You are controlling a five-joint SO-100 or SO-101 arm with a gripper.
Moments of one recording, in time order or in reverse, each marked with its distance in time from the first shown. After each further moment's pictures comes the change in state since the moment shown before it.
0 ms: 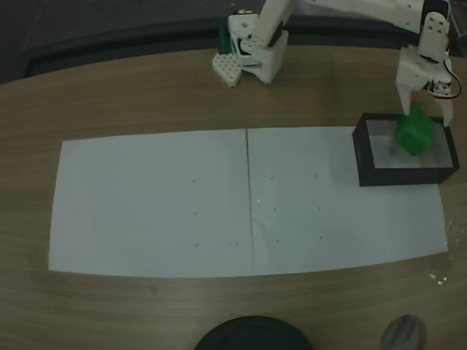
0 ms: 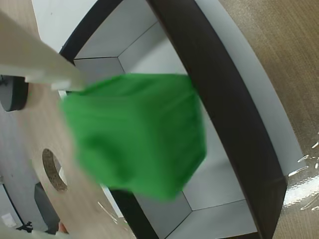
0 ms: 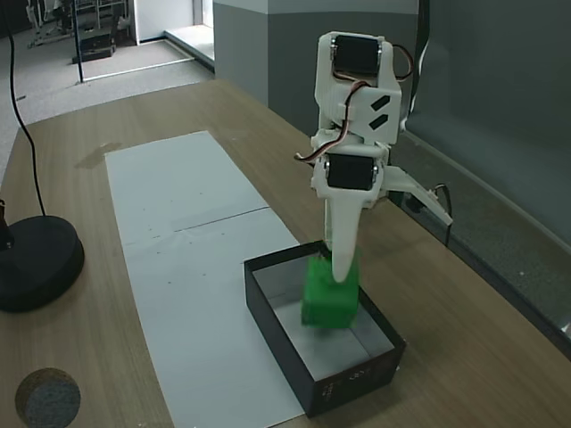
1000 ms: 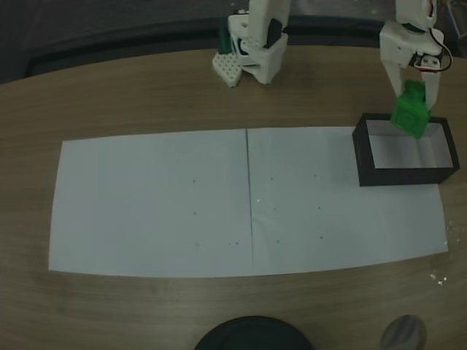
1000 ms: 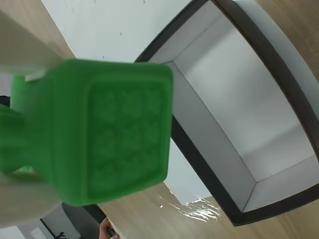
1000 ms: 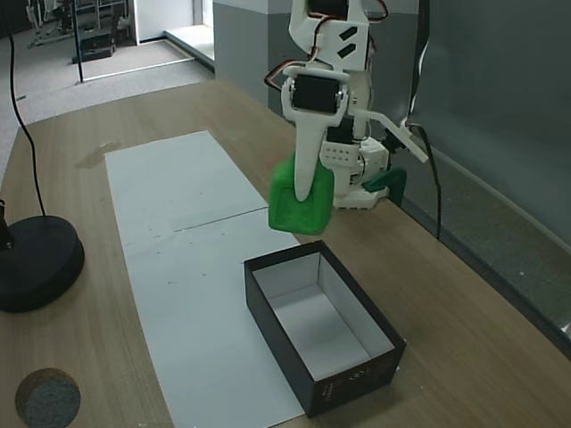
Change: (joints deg) arm 6.4 12.2 -0.4 5.0 0.4
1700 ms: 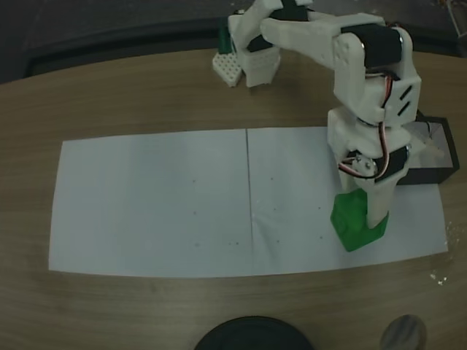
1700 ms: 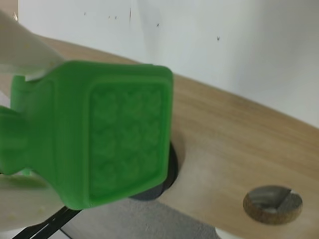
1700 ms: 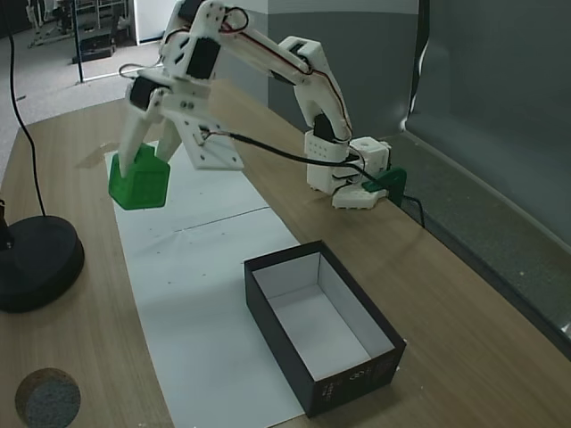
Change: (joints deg) arm 31.6 -21.6 -34.3 3.8 1.9
